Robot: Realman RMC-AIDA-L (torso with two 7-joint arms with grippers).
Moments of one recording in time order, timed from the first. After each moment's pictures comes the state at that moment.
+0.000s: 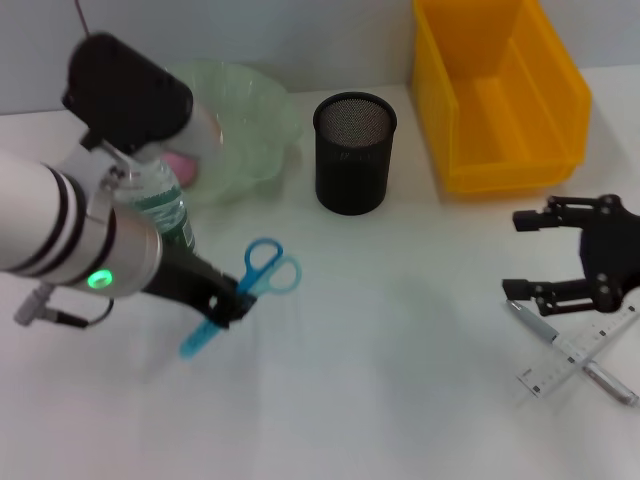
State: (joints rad) left arm -0.48 -2.07 1.69 1.61 2.55 1.45 -2.78; right arm 0.41 2.05 -0.57 -0.99 -2.13 -1.77 1.24
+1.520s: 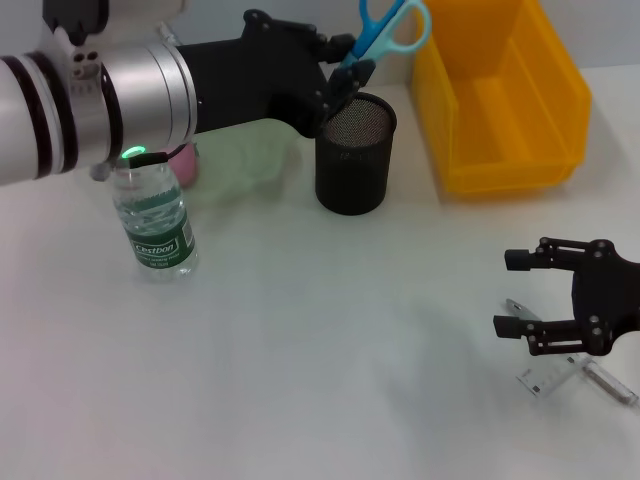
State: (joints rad) left arm -0.41 -2.07 1.62 1.53 1.92 0.87 -1.99; right arm 0.35 2.06 -0.57 -0.84 -2.09 -1.76 1.17
